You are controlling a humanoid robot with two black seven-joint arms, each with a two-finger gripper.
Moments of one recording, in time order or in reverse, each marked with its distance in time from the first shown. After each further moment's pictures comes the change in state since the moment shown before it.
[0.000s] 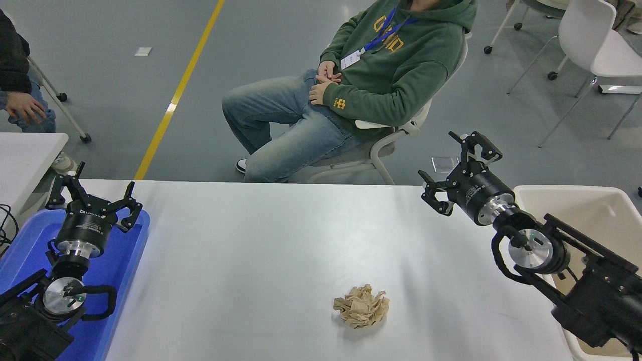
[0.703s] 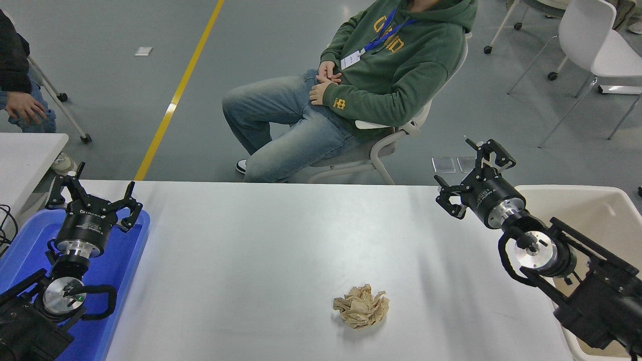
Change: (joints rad) left arm 0.000 0.000 0.000 0.000 0.000 0.000 0.000; right arm -0.013 -0.015 0.012 -0.052 -0.009 0.003 0.003
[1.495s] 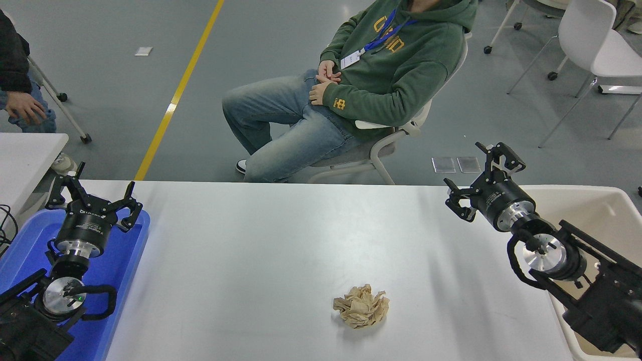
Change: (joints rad) left arm 0.000 0.000 0.000 0.000 0.000 0.000 0.000; right arm -0.011 -0.027 0.013 -0.003 0.000 0.005 0.000
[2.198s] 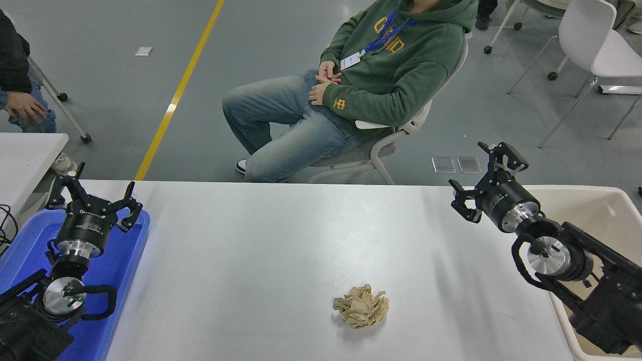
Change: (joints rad) left arm 0.000 0.000 0.000 0.000 0.000 0.000 0.000; right arm -0.006 -0.002 0.000 -0.012 -0.108 0.005 -0.001
